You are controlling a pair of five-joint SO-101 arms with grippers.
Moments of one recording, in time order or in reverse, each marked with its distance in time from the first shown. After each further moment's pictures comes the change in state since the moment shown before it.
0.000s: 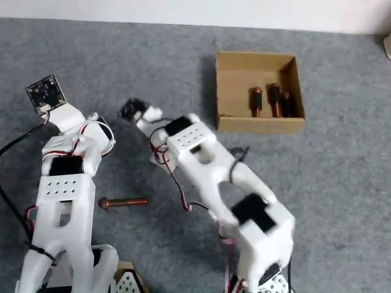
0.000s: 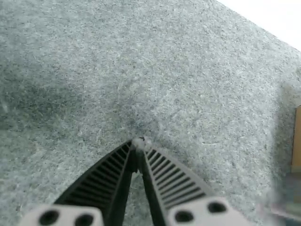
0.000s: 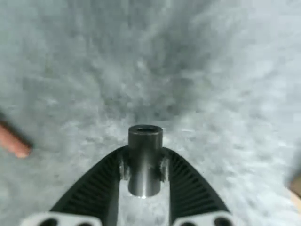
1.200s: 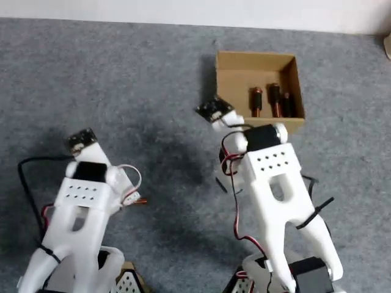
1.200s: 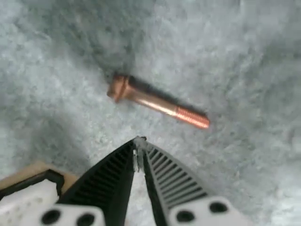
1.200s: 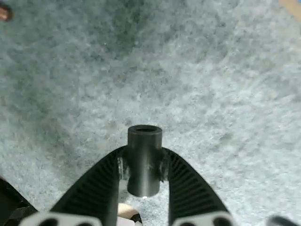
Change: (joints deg) left arm 13.3 -1.8 5.1 44.9 17.2; right arm 18.6 -34.1 22.9 25.8 -2.7
